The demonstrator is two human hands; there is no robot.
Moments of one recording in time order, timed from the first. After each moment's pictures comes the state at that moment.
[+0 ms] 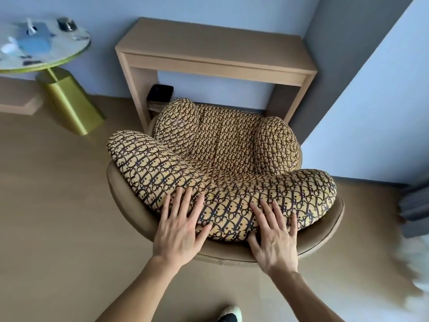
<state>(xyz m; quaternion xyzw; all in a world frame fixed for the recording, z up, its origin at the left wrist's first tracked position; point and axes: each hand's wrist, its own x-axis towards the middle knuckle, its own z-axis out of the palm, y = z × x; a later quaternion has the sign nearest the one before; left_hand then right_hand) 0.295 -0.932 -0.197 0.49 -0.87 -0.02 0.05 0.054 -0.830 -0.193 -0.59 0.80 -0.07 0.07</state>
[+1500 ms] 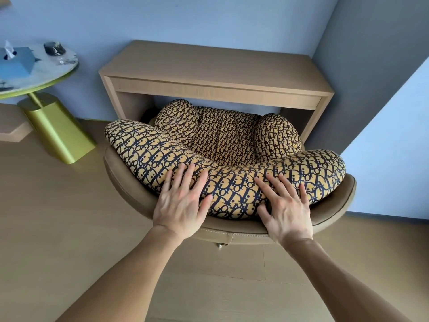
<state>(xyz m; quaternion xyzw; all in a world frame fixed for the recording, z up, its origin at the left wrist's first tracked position) 0.179 -1.184 -0.202 0.51 -0.86 0.00 0.05 -0.067 -1.094 -0.199 -0.61 0.79 -0.09 0.04</state>
